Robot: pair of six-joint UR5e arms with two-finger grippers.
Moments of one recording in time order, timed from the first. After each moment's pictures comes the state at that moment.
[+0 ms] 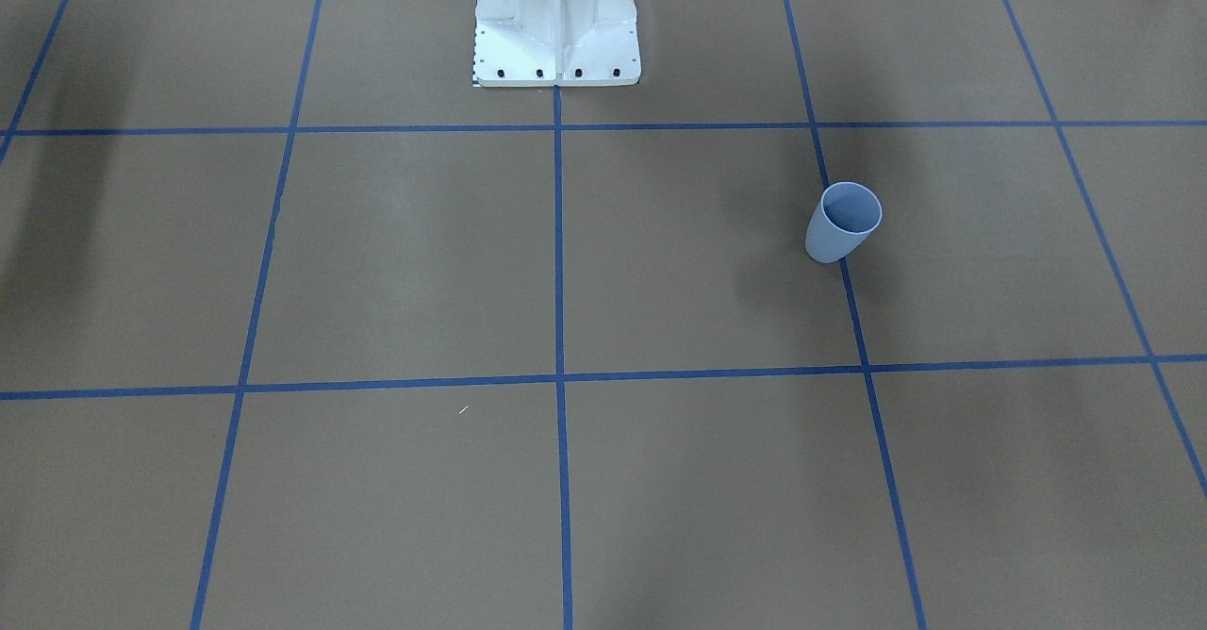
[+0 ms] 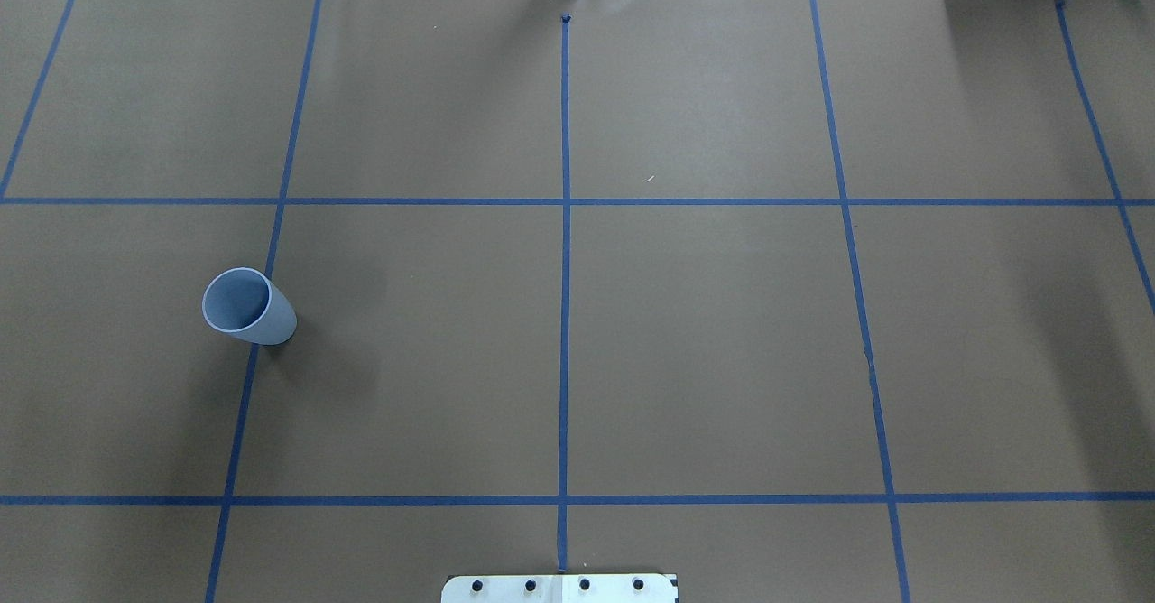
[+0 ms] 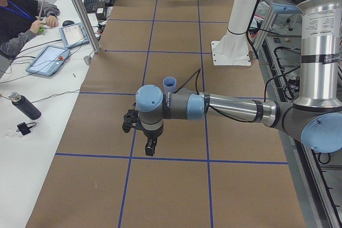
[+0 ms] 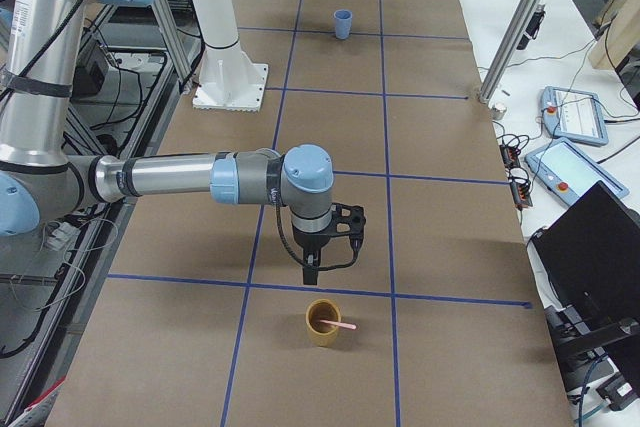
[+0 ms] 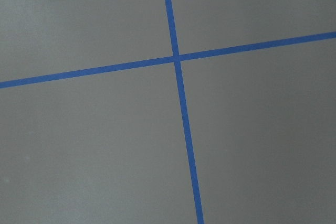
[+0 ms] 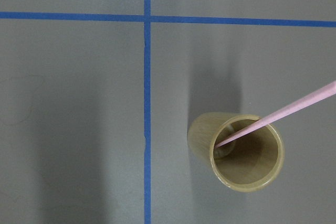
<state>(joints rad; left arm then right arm) -1.59 -1.49 -1.79 -1.46 -2.35 0.15 1.58 -1.84 1.95 -1.64 2.23 0.03</state>
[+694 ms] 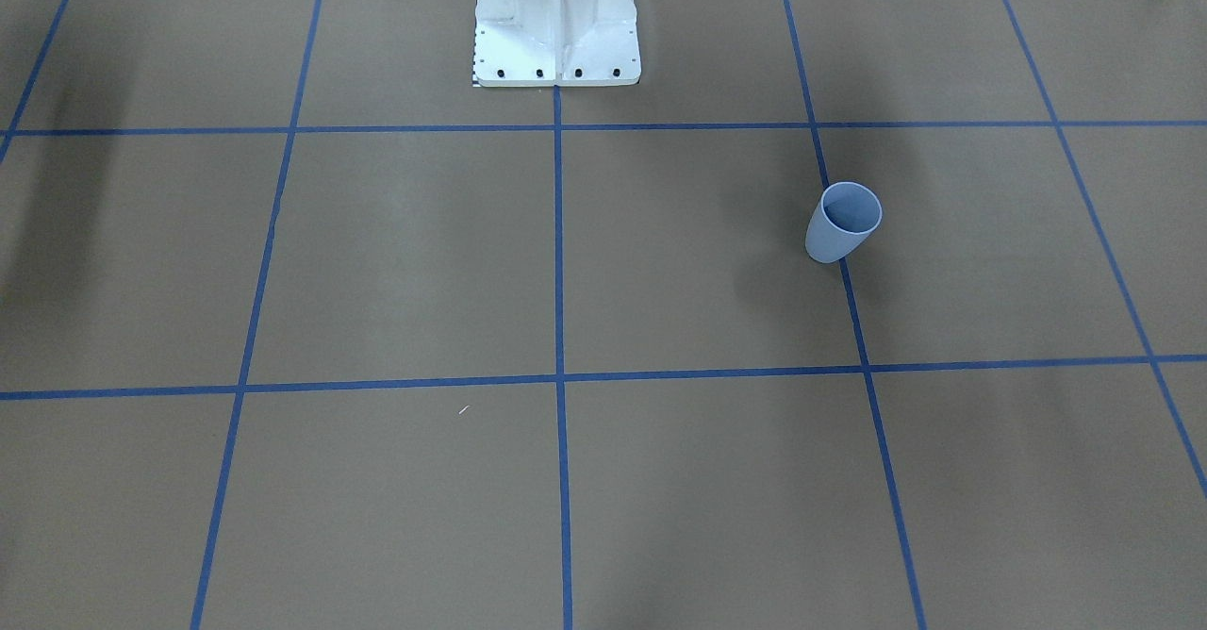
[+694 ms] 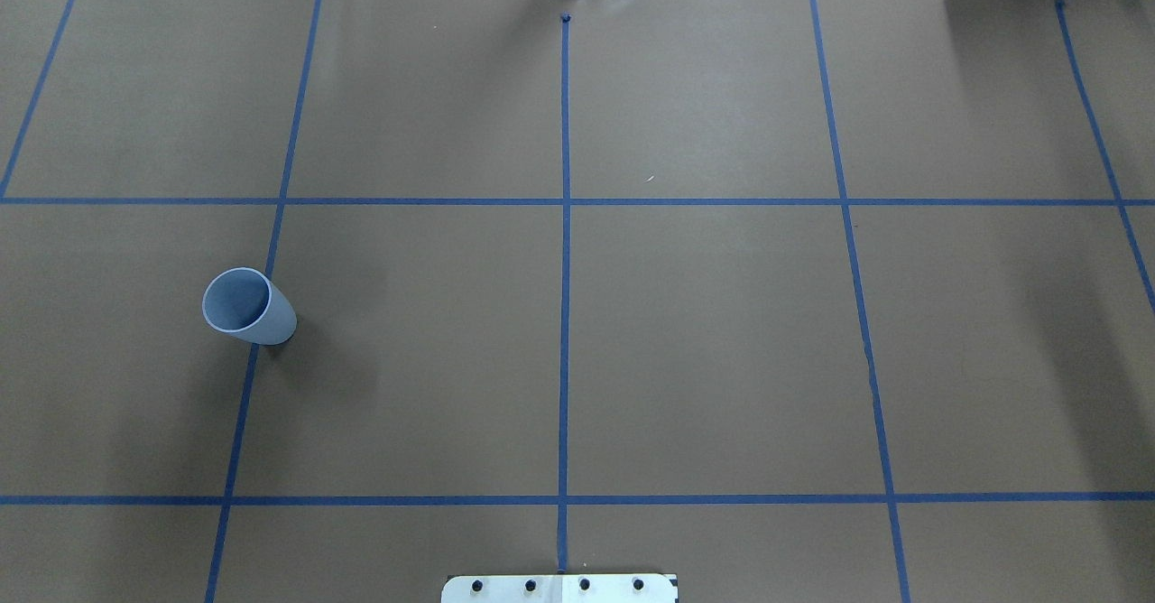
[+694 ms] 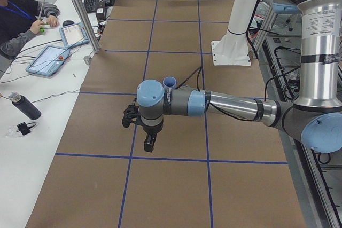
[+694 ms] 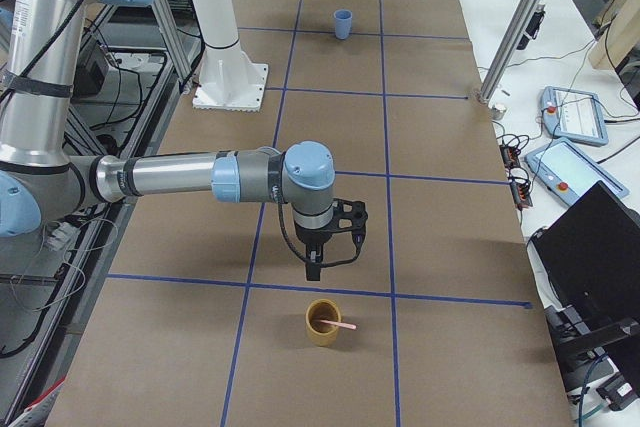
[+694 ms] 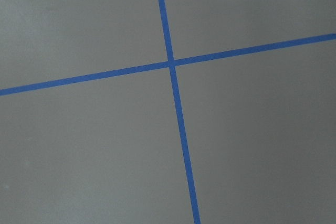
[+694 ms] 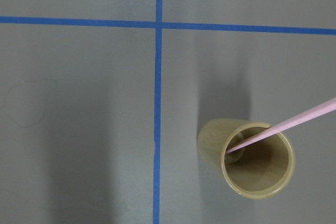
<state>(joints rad) -1.59 -1.50 -1.84 -1.47 -2.35 0.15 1.58 -1.83 1.96 -1.63 2.26 0.03</state>
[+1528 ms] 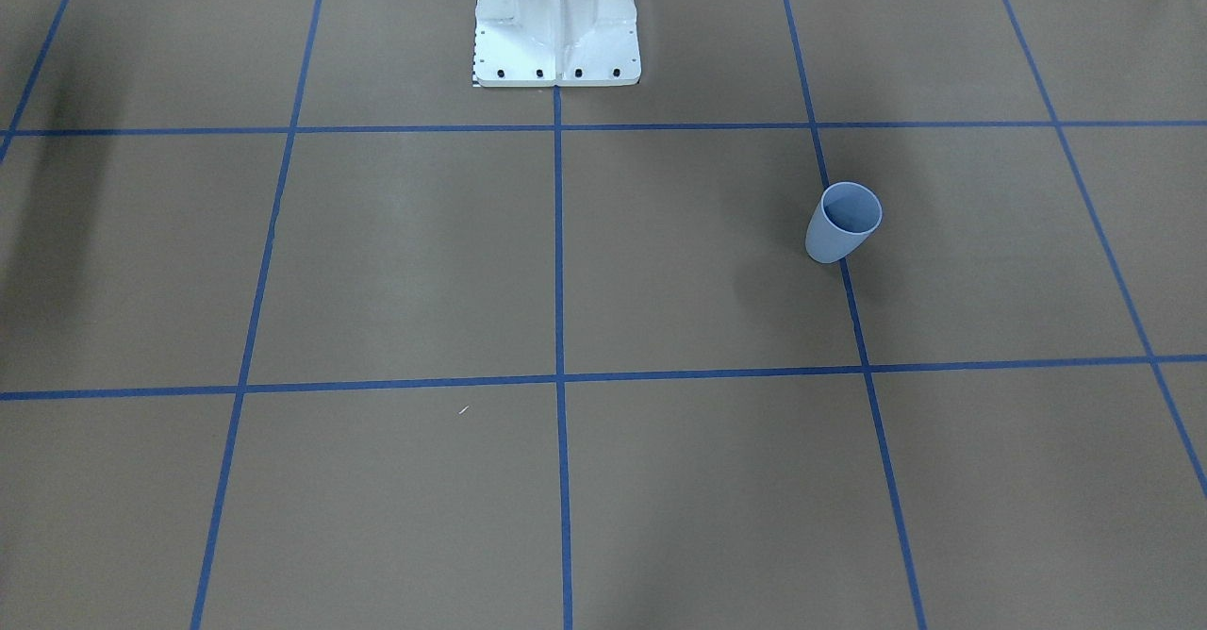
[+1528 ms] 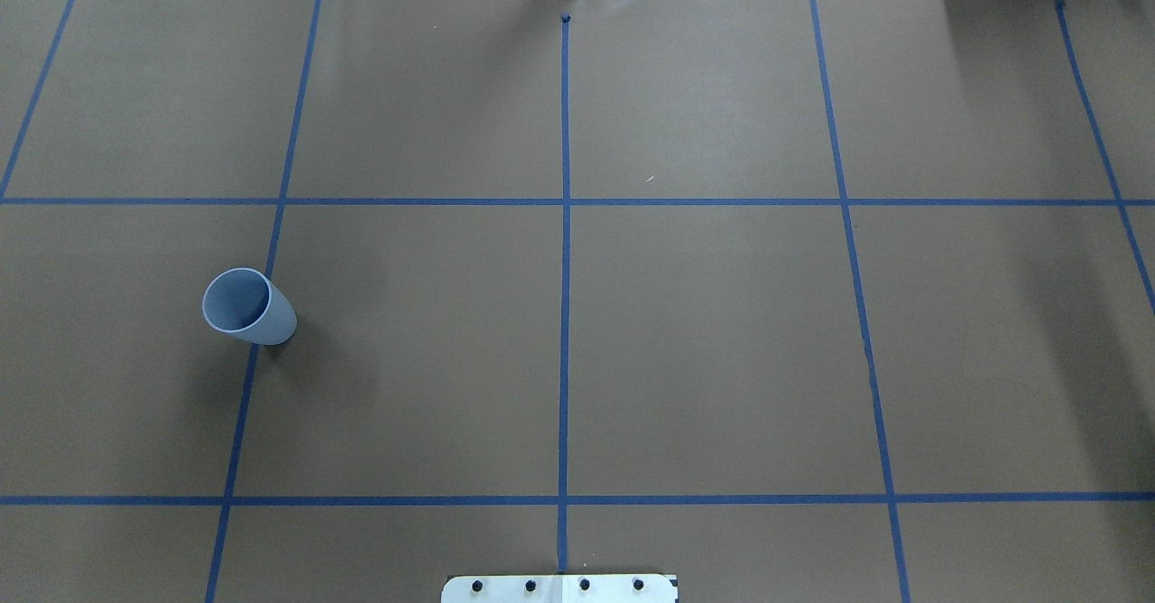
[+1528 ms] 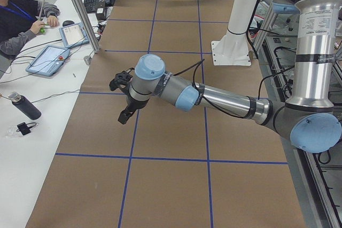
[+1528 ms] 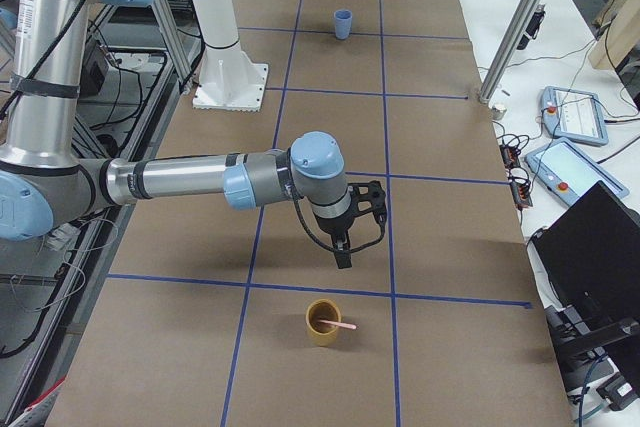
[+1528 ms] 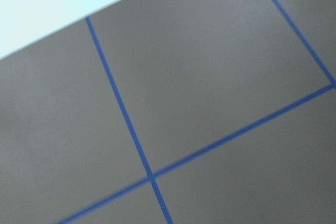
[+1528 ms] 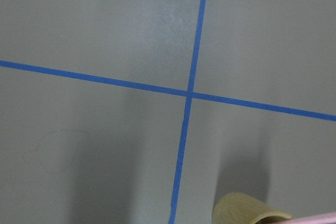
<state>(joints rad) -1.59 -1.59 -1.77 -1.93 -2.37 0.14 1.58 -1.80 1.89 -1.35 2.30 0.04</state>
